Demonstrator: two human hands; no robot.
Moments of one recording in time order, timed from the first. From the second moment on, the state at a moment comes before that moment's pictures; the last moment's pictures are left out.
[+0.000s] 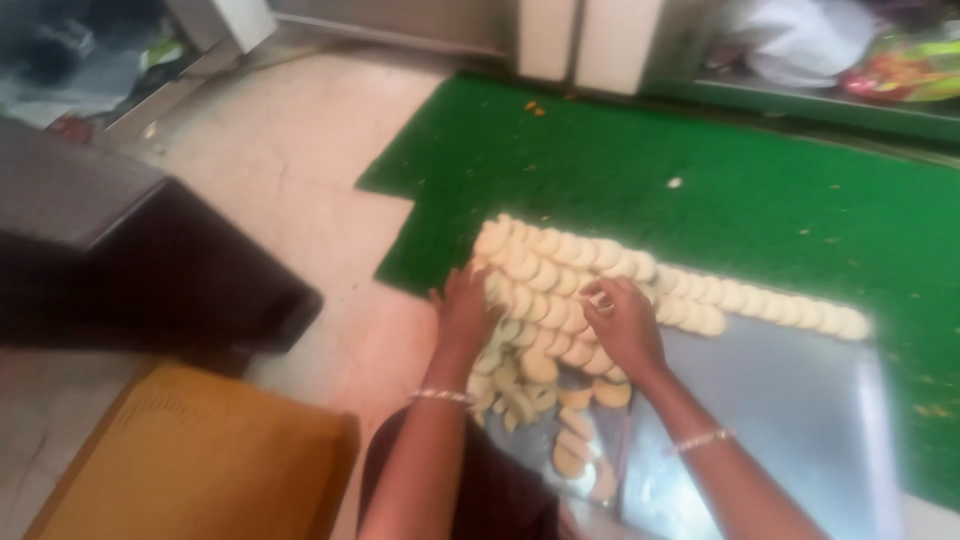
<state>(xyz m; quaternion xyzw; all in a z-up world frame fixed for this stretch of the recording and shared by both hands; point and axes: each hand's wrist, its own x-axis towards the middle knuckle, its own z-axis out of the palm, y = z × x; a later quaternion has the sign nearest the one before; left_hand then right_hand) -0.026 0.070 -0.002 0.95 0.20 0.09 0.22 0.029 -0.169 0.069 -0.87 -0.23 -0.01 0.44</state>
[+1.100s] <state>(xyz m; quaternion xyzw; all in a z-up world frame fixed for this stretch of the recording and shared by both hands) -0.041 0.031 0.027 0.91 0.14 0.29 0.28 0.009 -0.120 0.049 -0.84 -0.33 0.03 0.42</state>
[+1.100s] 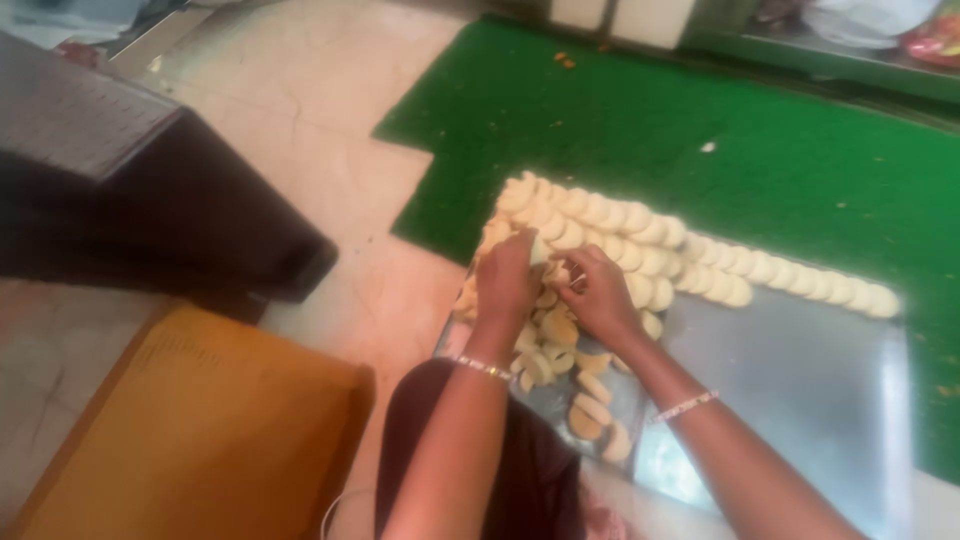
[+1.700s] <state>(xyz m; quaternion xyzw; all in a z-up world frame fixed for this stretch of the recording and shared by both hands) 0.018 -0.115 0.051 0.96 -0.11 0.15 0.22 0.085 -0.319 -0.005 -0.79 0.03 -0.07 0.61</state>
